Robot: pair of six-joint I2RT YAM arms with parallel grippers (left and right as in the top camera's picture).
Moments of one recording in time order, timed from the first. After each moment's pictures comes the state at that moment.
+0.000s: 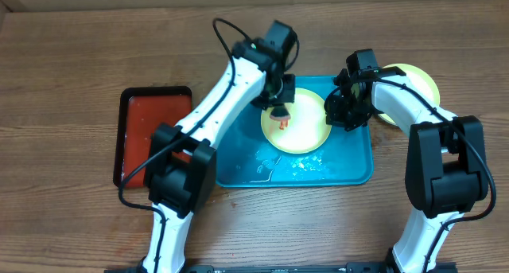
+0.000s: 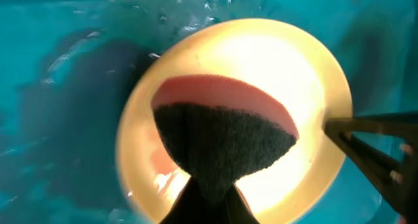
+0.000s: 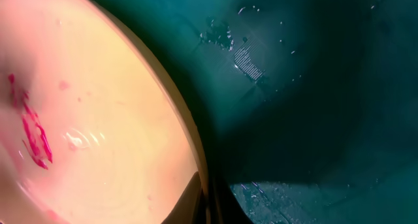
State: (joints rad) left arm -0.54 2.19 1.89 -0.99 0.15 -0.49; right arm 0.15 2.02 1.35 -0.78 -0.31 0.23
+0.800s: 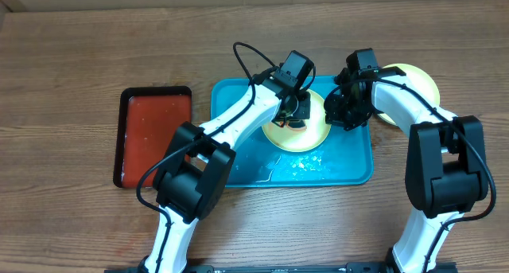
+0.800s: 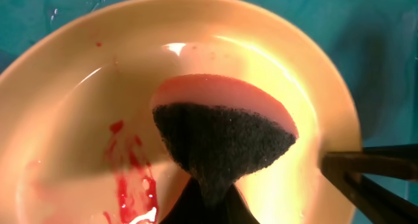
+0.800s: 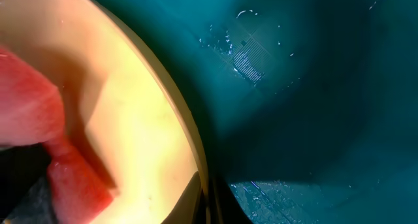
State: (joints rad) left arm -0.61 2.19 1.66 -0.64 0.12 -0.56; right arm 0.15 2.02 1.35 -0.78 -0.31 0.25
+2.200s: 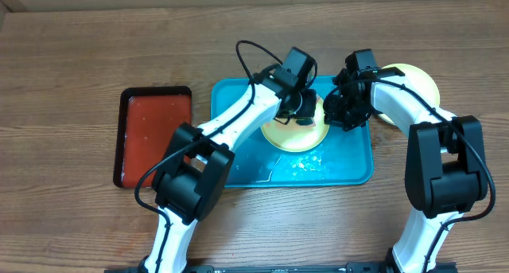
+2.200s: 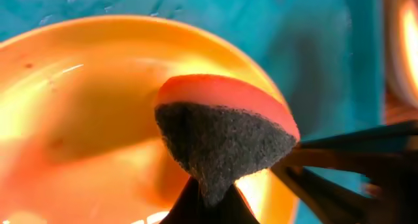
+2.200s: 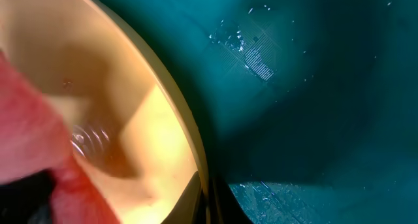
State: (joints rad) left arm -0.61 2.18 1.67 -0.60 0.19 -0.53; right arm 0.16 2.02 1.35 -0.77 -0.33 0.25
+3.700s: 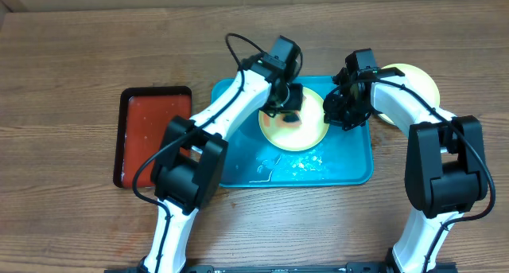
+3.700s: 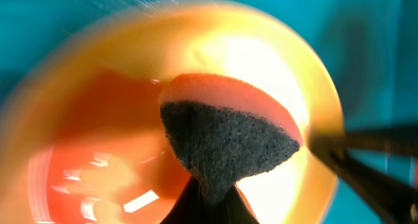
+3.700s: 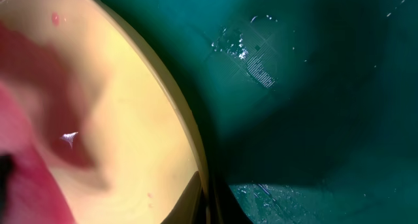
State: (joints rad) left arm -0.56 2.24 1.78 -0.81 0.27 -0.41; right arm 0.16 2.02 1.35 -0.76 -0.33 0.25
